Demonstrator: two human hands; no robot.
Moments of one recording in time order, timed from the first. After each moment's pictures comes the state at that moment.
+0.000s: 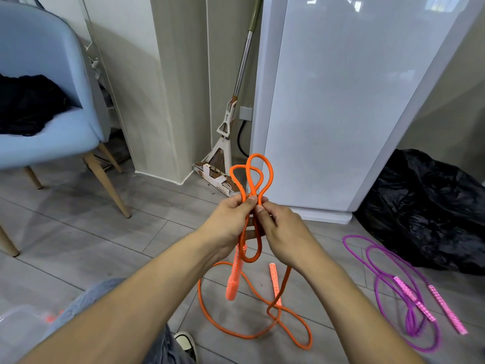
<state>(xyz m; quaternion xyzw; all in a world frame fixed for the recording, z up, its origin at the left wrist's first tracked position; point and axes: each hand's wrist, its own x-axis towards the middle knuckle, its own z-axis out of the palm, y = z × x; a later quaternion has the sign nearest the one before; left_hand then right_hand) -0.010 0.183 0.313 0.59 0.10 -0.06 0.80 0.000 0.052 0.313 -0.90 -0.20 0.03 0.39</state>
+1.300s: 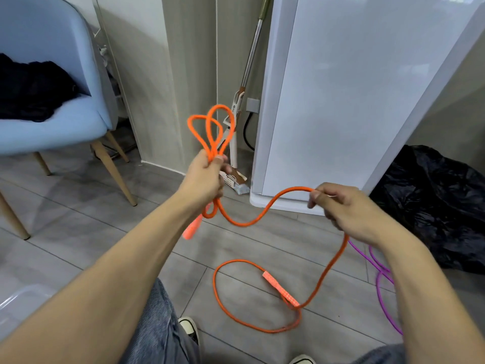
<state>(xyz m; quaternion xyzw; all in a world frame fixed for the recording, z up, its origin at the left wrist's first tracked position) 0.020 0.244 0.324 0.67 0.12 0.14 0.72 0.031 -0.034 0.342 -0.89 -0.17 0.07 0.42</state>
